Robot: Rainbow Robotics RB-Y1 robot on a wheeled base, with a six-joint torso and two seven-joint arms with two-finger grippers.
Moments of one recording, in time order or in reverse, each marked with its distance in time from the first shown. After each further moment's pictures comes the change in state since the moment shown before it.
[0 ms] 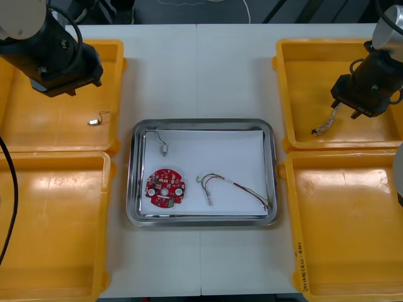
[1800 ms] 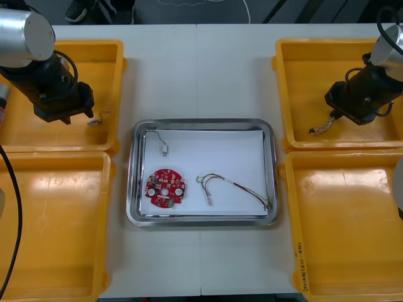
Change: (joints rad) right arm 0.068 0.004 0.001 -0.004 -0.122 -0.115 0.001; left arm -0.019 -0.023 0.019 0.513 -0.031 -0.191 -0.309
